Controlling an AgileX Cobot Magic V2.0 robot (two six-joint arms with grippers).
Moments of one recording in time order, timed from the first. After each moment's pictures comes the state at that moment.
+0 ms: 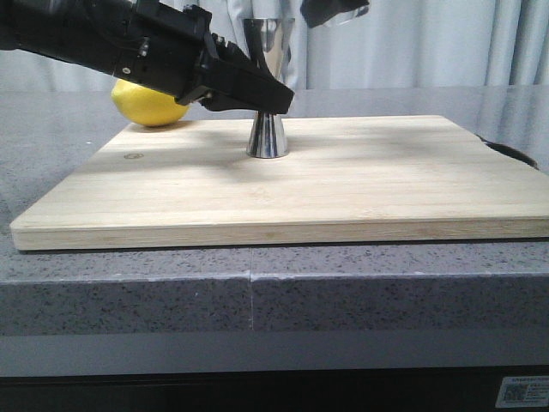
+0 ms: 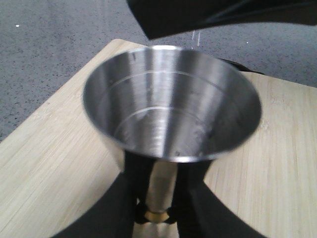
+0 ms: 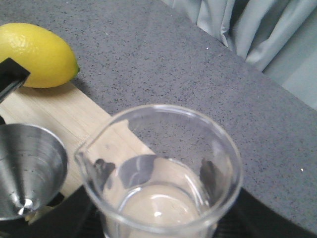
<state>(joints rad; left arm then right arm) -0.39 1.89 -1.26 -1.58 0.85 1.94 0.44 1.56 -1.23 -0.04 0.16 -0.35</state>
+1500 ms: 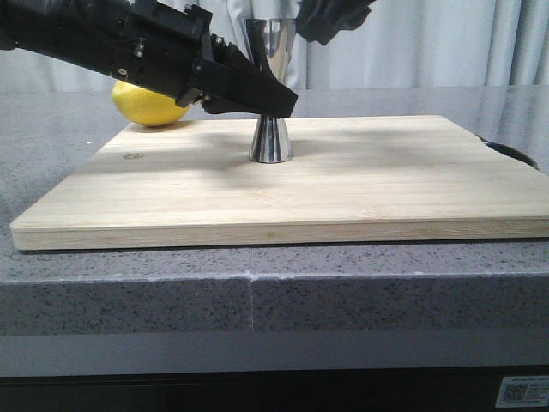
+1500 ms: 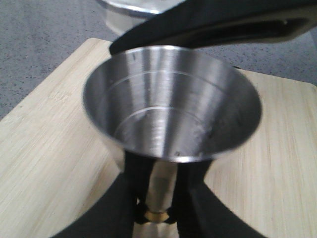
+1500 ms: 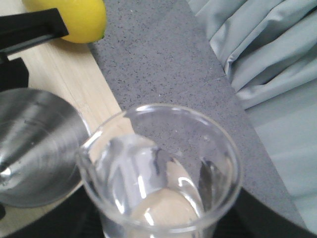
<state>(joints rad) -0.39 1.89 -1.26 -1.54 0.91 1.94 0.51 1.56 -1.23 -0.47 0.21 -0.36</state>
